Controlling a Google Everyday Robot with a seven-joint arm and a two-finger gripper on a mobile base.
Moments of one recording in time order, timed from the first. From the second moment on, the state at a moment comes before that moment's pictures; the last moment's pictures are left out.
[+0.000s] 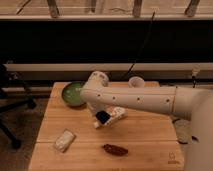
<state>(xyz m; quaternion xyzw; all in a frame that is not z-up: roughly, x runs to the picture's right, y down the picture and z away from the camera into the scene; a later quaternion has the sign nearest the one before) -0.032 0.128 0.771 -0.13 -0.22 -0.83 0.50</state>
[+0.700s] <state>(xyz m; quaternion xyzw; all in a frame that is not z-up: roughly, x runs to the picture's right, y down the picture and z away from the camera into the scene) -0.090 0.168 0.781 -0.13 -0.27 -0.85 0.43</state>
